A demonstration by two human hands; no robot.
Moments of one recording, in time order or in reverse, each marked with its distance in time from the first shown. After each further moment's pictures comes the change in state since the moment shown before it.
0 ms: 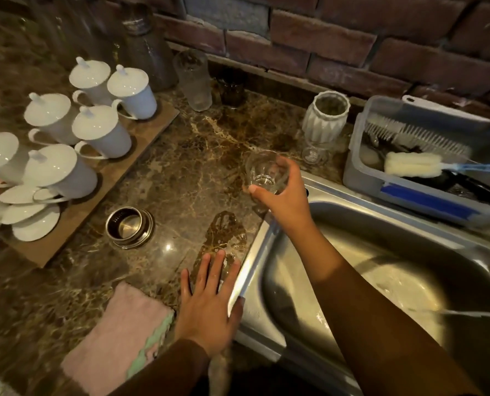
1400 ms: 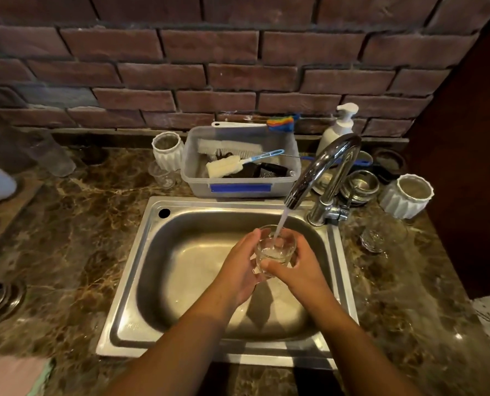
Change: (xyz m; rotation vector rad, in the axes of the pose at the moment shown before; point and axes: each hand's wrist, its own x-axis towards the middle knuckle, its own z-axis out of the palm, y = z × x) left_hand 0.036 0.325 -0.089 -1.731 -0.587 -0.305; right_hand -0.216 0.042 -0.281 0.060 0.252 0.173
